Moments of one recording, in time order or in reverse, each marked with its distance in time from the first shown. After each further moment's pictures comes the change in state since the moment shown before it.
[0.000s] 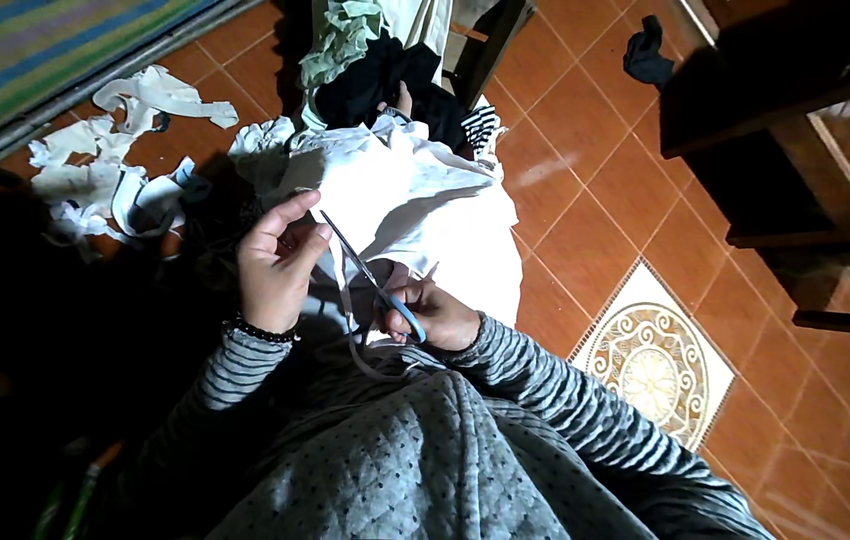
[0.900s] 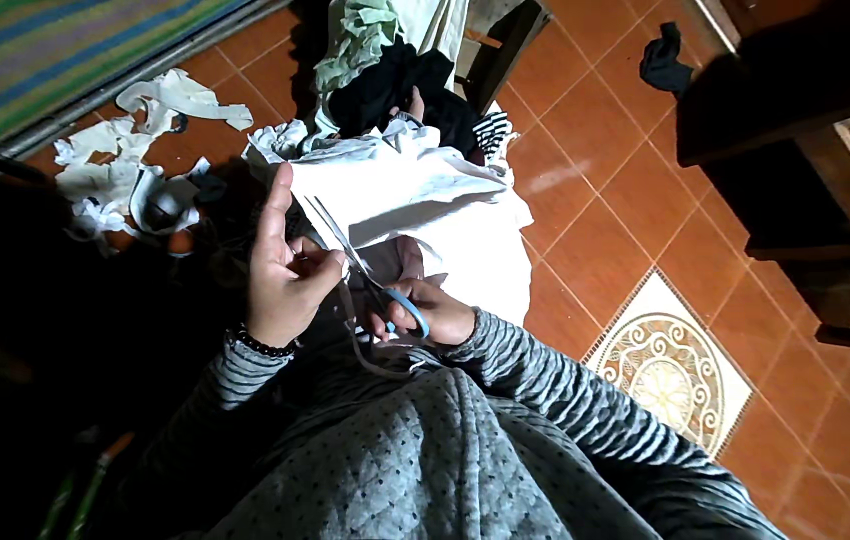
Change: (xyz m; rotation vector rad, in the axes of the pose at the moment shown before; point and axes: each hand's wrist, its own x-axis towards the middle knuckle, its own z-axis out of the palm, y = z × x) left_hand -0.006 0.017 -0.007 0.069 -0.155 0.099; right_hand 0.020 -0.010 0.009 0.084 -0.174 -0.042
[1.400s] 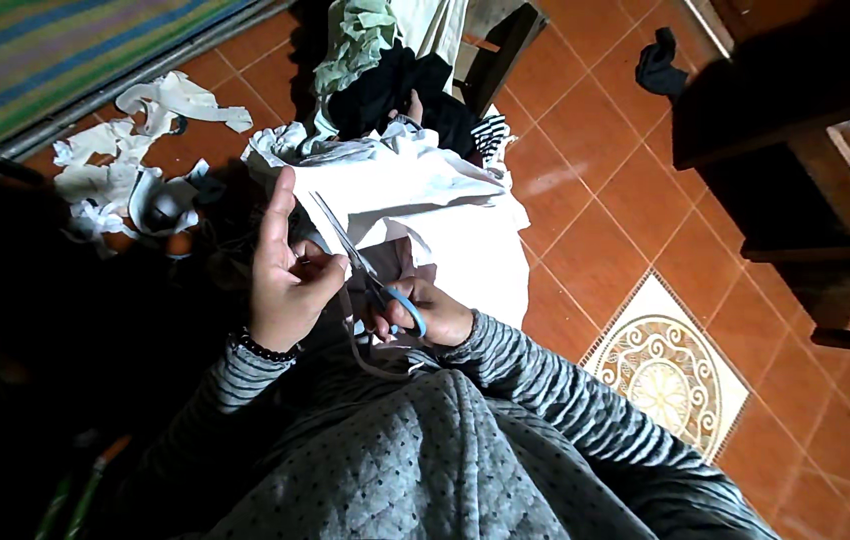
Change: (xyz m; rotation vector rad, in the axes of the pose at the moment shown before) left_hand -0.002 0.002 0.002 0.008 -0.010 -0.004; right_hand 0.002 0.004 0.000 0.022 0.036 -0.052
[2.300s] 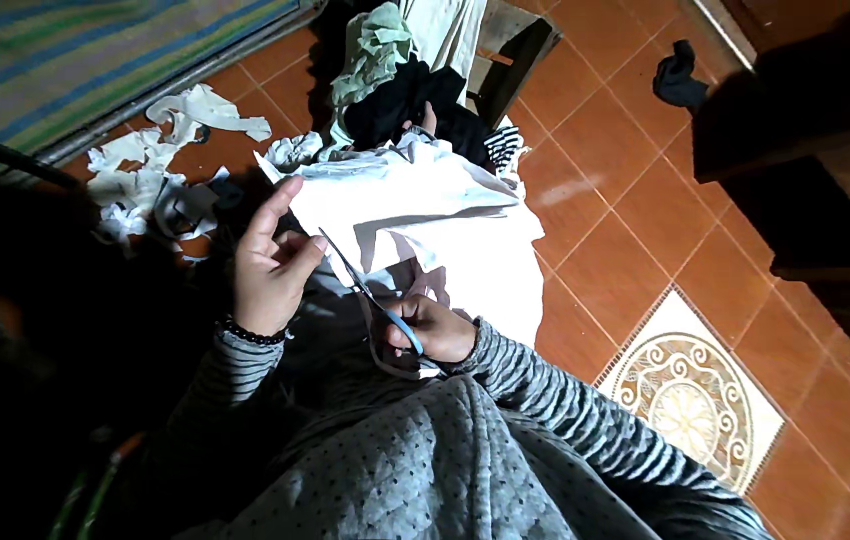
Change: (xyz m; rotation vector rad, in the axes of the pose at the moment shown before) left_hand 0.010 -0.005 -0.029 -0.017 0.125 -0.012; right_hand -0.001 0.011 0.001 -0.161 -0.002 0.060
